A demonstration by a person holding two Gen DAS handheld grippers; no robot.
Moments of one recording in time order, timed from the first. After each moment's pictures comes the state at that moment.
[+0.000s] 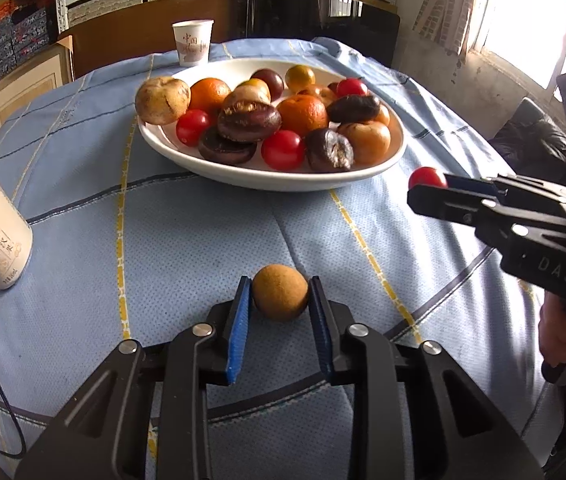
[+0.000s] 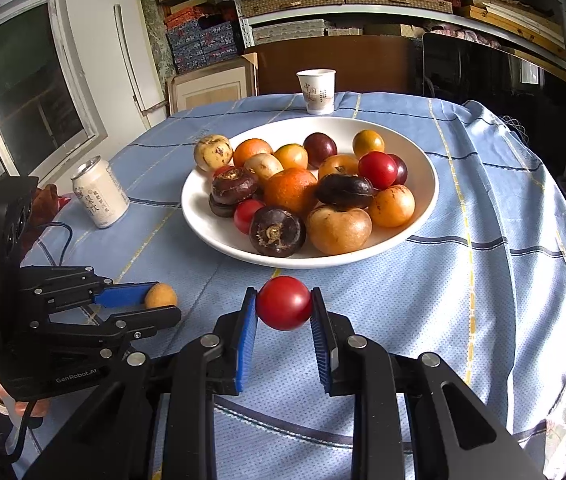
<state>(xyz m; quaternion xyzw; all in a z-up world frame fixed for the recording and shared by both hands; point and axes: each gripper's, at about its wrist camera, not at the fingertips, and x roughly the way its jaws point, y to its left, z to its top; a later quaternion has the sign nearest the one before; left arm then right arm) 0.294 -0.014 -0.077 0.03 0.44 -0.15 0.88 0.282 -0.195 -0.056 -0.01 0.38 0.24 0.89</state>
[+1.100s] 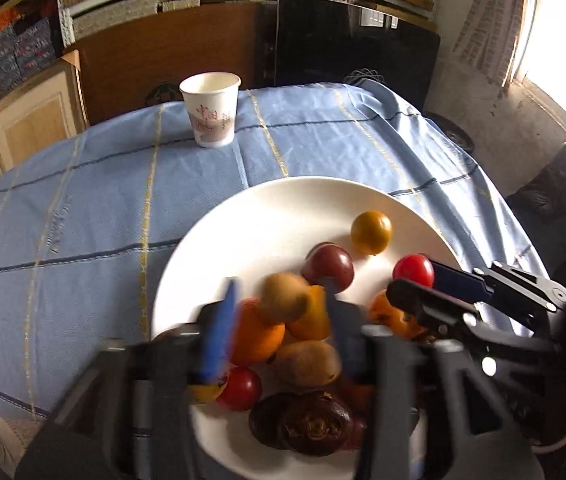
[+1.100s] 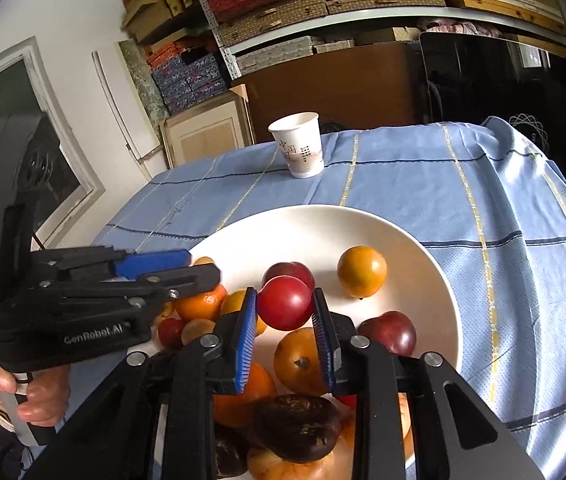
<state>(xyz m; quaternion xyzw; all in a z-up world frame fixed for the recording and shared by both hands) 0.480 -0.025 -0.013 0.03 0.44 -0.10 0.89 0.432 -0.193 -0.035 0.07 0.36 0.25 0.90</state>
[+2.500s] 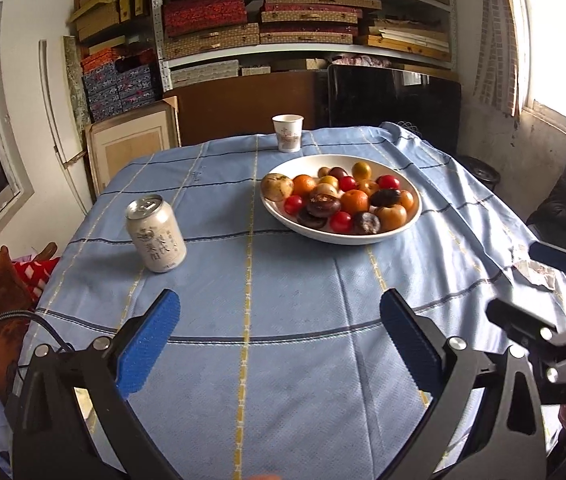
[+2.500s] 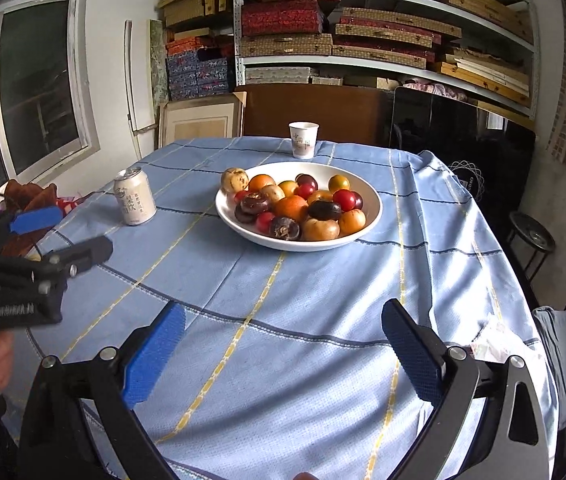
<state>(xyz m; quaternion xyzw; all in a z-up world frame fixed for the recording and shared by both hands) 0.159 -0.004 0.020 0.04 0.32 0.03 0.95 0.155 -0.216 0.002 -0.05 0.31 0.18 0.93</state>
